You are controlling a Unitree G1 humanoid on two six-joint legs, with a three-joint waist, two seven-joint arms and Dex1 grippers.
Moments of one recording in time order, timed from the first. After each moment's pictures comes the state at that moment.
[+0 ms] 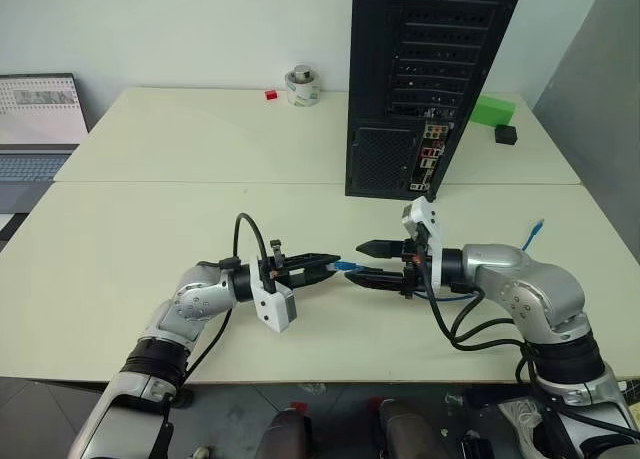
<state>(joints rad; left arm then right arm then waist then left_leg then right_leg) -0.46 0.57 -0.19 0.43 0.19 -1.10 -0.71 -0.50 -0.45 0.12 -0.29 0.57 0.93 0.86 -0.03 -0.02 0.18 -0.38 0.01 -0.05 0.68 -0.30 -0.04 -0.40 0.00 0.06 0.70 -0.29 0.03</state>
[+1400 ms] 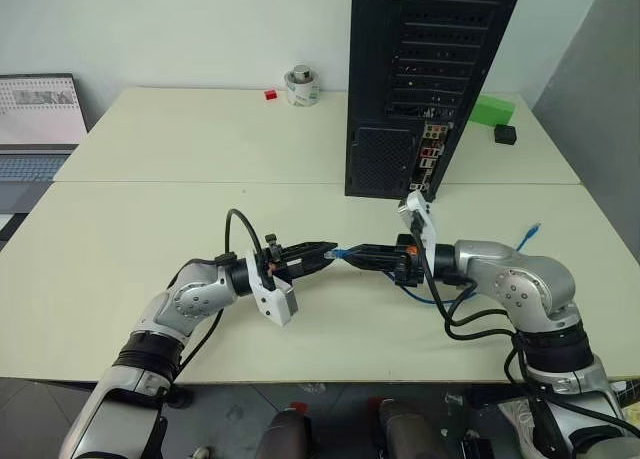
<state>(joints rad) -0.48 0.60 -0.21 0.43 0.28 -1.12 -0.52 -0.56 -0.42 0.10 -0.22 0.70 1.02 0.80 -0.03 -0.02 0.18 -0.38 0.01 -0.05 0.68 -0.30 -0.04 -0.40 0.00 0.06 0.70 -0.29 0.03</state>
